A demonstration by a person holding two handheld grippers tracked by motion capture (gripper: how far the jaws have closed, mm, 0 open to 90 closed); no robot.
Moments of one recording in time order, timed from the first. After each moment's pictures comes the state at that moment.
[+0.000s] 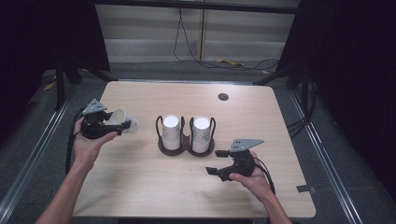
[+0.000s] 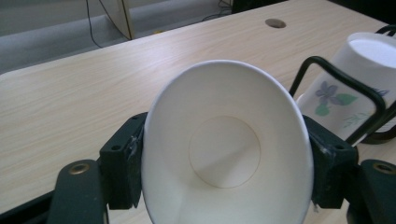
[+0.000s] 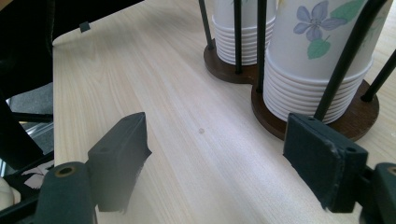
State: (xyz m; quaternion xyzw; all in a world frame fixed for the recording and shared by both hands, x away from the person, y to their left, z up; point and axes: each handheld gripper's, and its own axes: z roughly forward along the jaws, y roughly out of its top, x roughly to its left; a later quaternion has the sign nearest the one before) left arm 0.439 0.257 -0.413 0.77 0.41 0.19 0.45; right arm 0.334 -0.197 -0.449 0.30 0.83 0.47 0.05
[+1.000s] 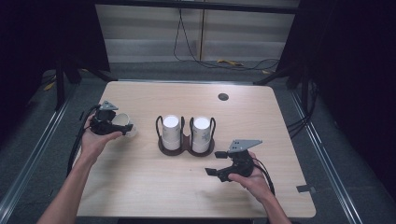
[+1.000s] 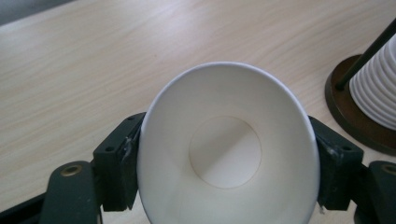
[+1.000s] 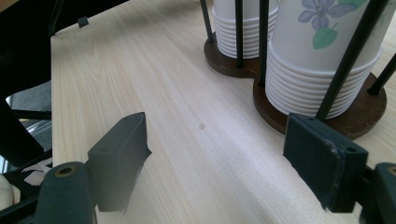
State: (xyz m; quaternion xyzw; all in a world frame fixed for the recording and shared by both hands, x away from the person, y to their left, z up) left arm 0.475 0.249 -0.447 0.83 0.41 0.18 0.34; right arm 0.335 -0.195 -0.453 0.30 0.83 0.47 0.05
